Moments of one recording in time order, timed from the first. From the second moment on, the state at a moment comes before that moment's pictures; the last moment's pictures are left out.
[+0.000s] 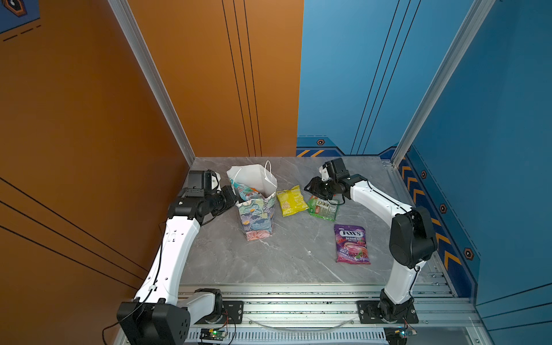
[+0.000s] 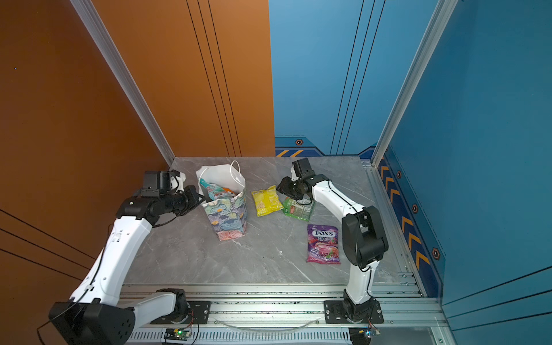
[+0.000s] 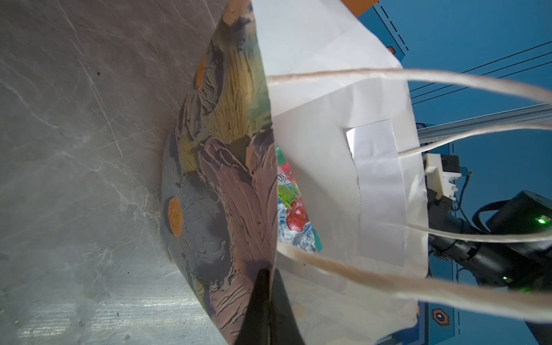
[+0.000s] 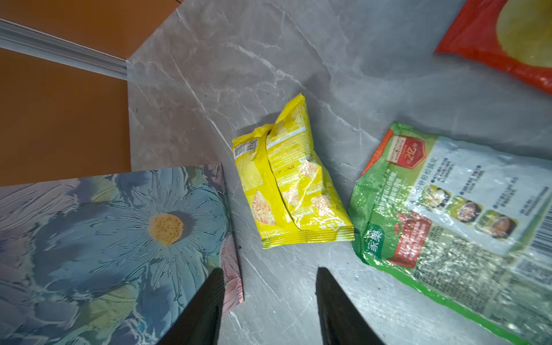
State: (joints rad) left arm -0.03 1.18 1.22 -0.84 0.35 -0.60; right arm 0.40 1.88 1.50 -0.50 -0.36 0.70
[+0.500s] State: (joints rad) left arm -0.03 1.18 1.22 -0.84 0.35 -0.61; right arm 0.40 2.07 1.58 -0.51 -0.40 0.65
